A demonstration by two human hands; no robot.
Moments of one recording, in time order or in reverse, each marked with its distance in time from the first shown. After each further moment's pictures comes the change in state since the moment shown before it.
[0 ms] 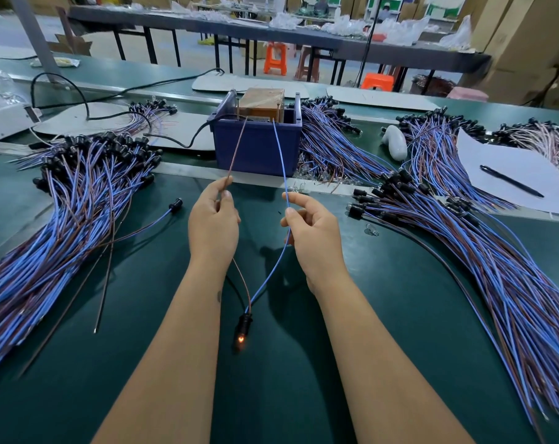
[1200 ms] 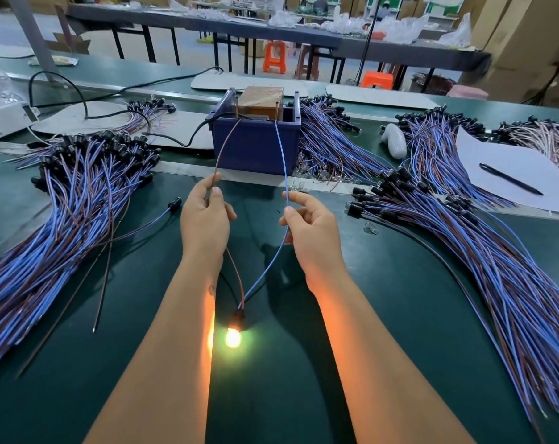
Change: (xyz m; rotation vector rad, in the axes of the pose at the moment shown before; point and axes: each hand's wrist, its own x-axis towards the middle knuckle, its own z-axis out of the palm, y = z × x) left_hand 0.008 -0.004 -0.004 -0.080 0.039 -0.112; right_hand 0.001 0.002 0.000 -0.014 0.007 0.007
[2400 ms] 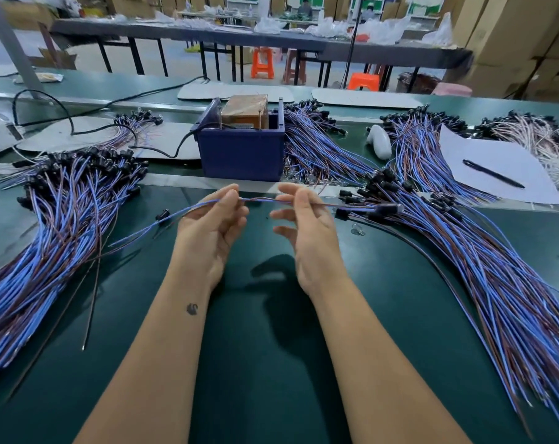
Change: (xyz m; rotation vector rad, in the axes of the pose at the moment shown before) left_hand -0.029 0.027 0.001 -0.613 -0.279 -0.154; right_hand 0.001 -0.007 -0.007 0.405 0.003 -0.063
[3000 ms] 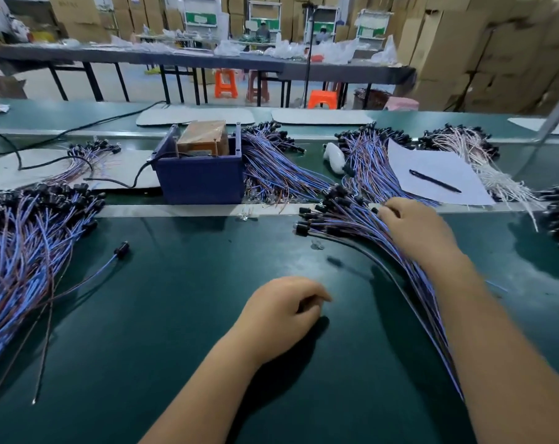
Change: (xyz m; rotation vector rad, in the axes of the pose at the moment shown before) left_hand -0.063 -0.062 0.056 1.186 -0.809 0.365; right_hand 0.029 -0.111 -0.172 -1.540 0.226 0.041
